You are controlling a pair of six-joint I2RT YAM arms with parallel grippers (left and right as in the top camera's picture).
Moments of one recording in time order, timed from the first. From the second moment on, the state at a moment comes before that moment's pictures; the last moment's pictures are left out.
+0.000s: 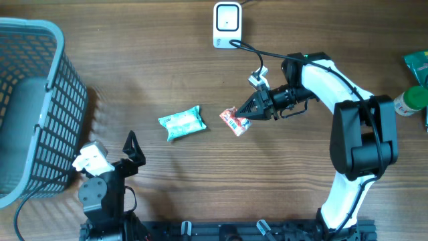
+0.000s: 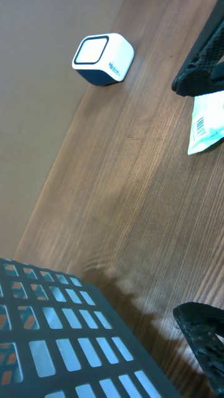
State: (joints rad) left arm 0.20 0.01 0.12 -0.40 0.05 -0.33; right arm 0.18 2.05 1.39 -1.25 -1.23 -0.23
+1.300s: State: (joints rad) left arm 0.20 0.01 0.12 -0.40 0.05 -0.33; right arm 0.40 2.23 1.73 -0.02 0.26 -0.19
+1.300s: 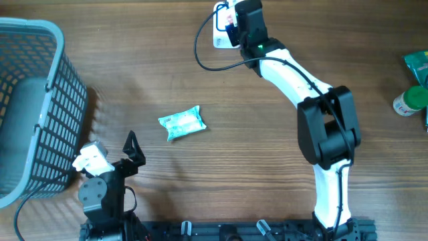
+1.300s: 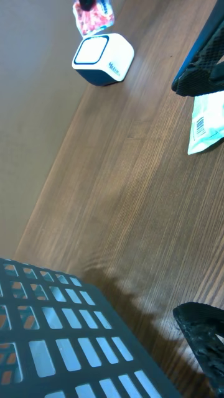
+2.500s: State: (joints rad) left arm 0.20 0.01 0.12 -0.40 0.05 -0.33; right arm -0.40 2.21 1.87 -0.77 0.33 0.20
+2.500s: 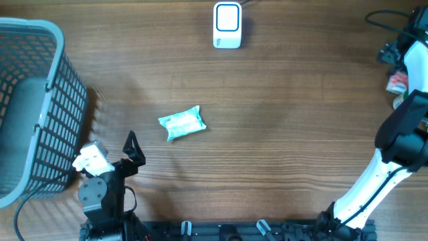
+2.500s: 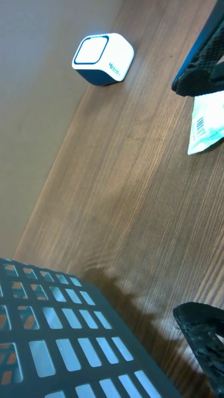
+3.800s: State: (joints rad) left arm 0.20 0.01 0.12 -0.40 0.05 -0.33; right arm 0.62 2.22 1.53 -0.77 -0.75 0.53
